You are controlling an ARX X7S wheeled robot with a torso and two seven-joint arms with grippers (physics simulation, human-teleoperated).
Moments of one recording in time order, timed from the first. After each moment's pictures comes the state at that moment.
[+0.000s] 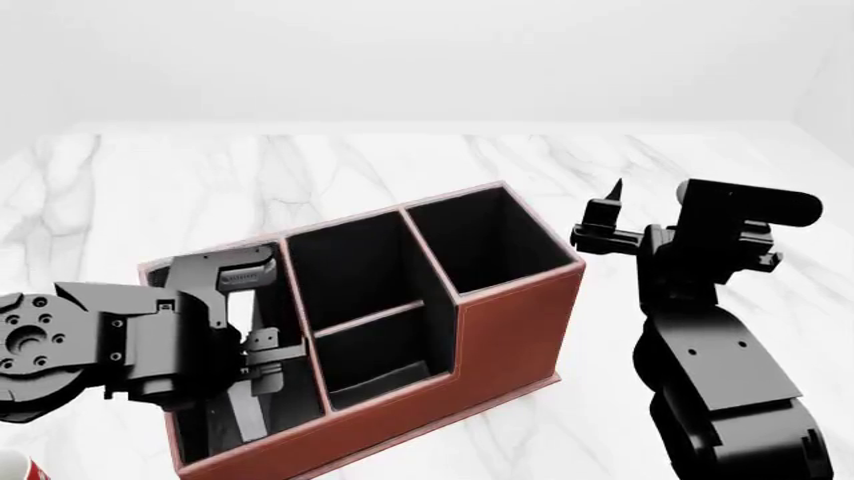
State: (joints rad) left arm -1.47 -0.84 1.66 0.01 -2.42 -0.42 -1.12; right arm 0.60 0.30 -0.11 -0.11 0.34 0.57 0.40
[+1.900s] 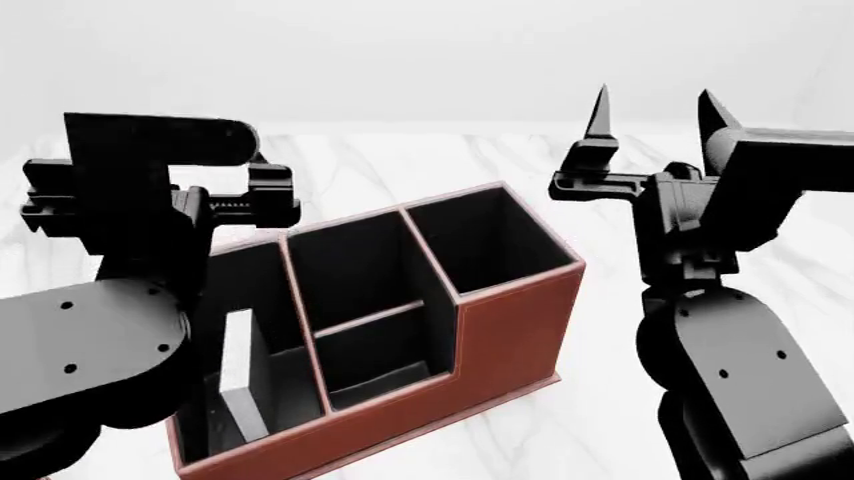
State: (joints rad) left arm -1.50 -0.94 1.54 0.44 -1.31 -0.08 -1.26; right arm 0.62 0.32 -0.16 -0.36 0.38 0.42 0.33
